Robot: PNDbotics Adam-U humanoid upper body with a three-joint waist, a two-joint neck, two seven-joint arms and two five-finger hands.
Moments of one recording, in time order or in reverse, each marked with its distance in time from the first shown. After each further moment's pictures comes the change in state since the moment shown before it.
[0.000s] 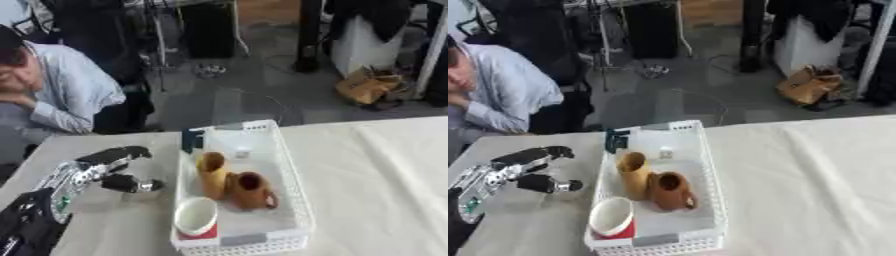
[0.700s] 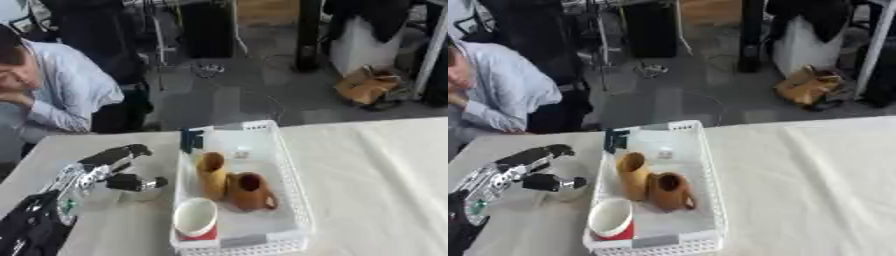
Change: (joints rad) left arm -0.016 -0.034 0.030 0.030 -0.034 0.049 0.044; right arm -0.001 0.007 0.000 0.000 -0.008 -0.002 0.005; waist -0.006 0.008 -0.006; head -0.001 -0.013
